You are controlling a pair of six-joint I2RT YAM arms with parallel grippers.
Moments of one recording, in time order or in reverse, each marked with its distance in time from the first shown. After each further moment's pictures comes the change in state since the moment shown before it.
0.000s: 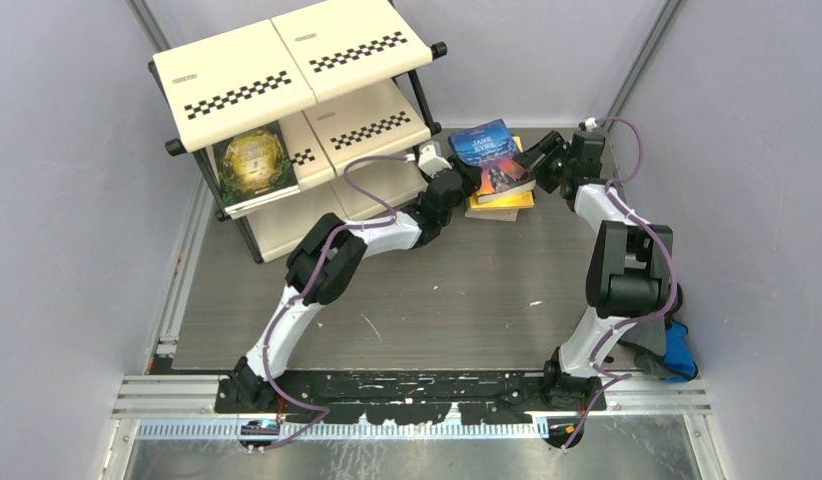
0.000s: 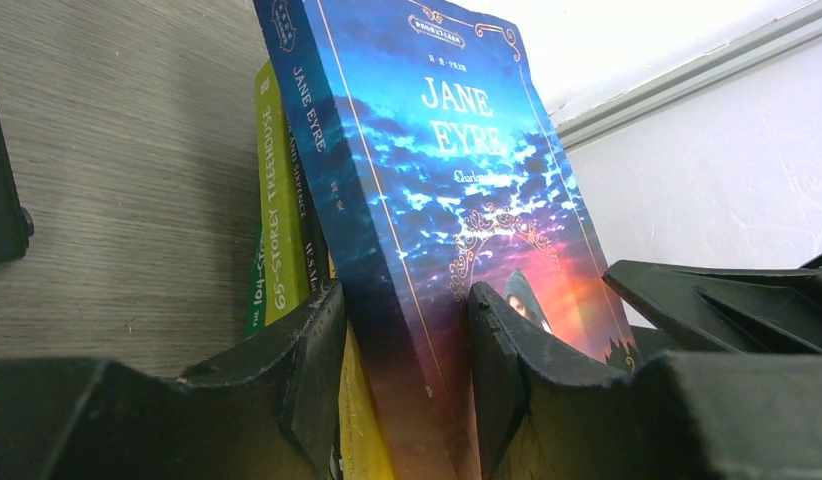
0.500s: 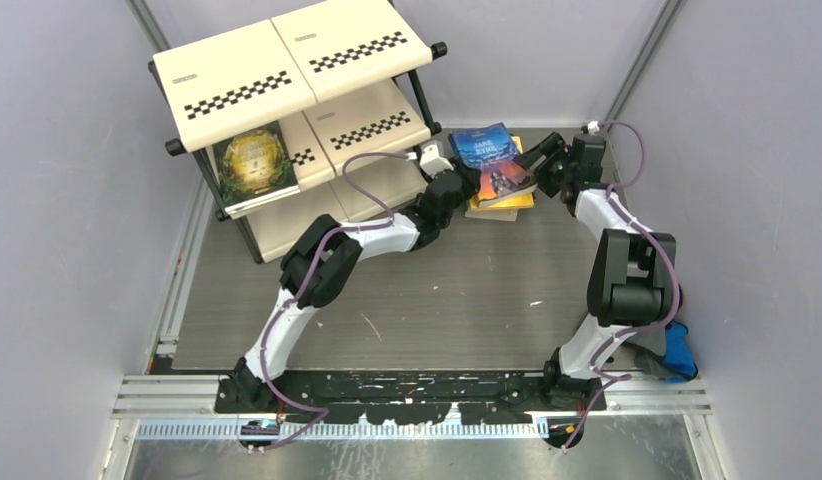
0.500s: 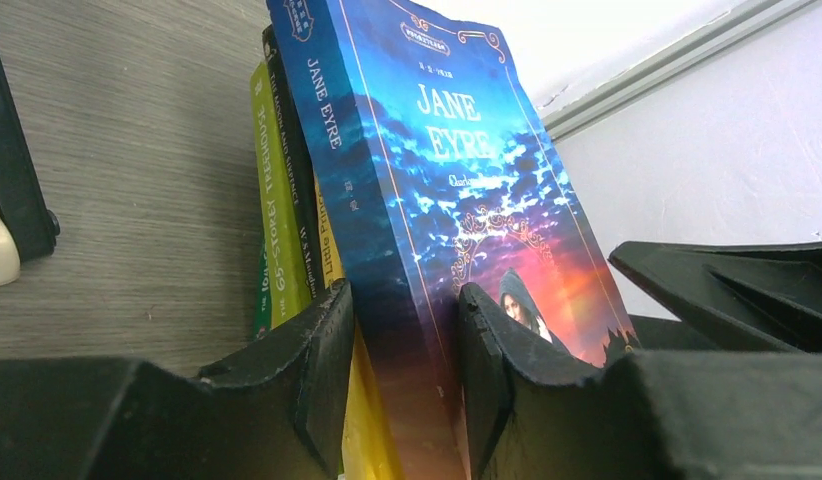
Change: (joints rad) left arm -0.013 -0.056 -0.056 0.011 -0.003 0.079; right arm 0.005 -0.056 -0.040 0.000 0.018 0.019
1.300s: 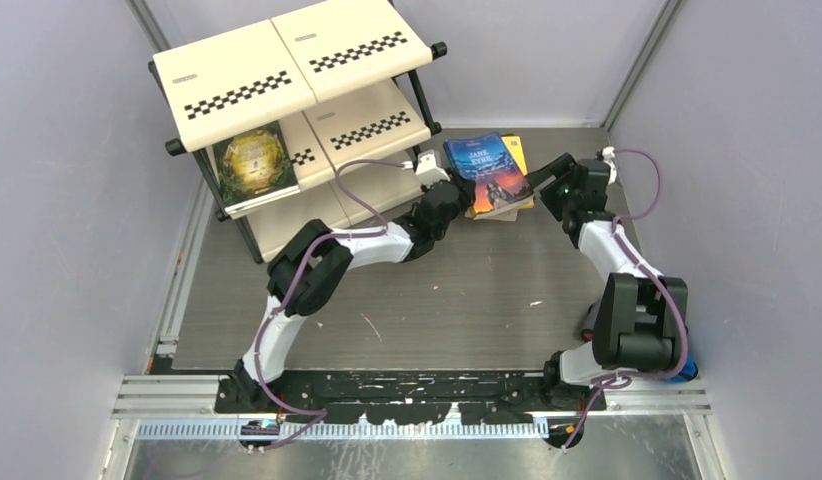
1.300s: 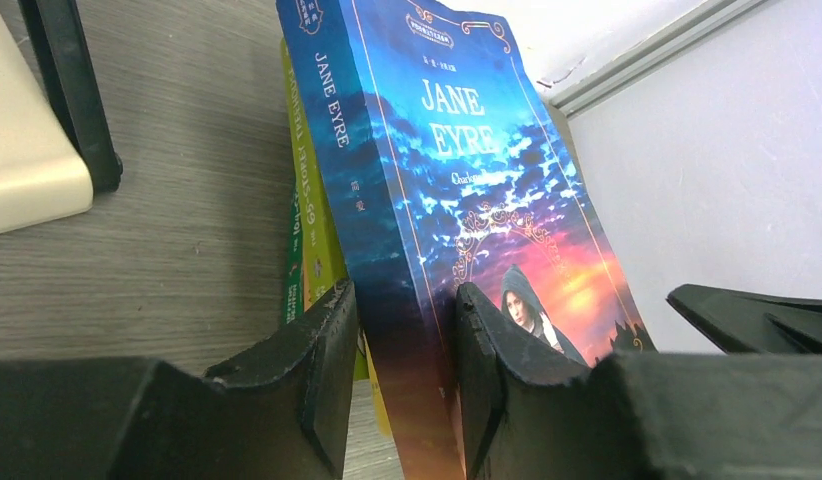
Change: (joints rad) left arm -0.033 -0.117 -0.159 0.005 -0.037 0.026; right arm 0.002 -0.248 -0.249 0.008 0.192 0.066
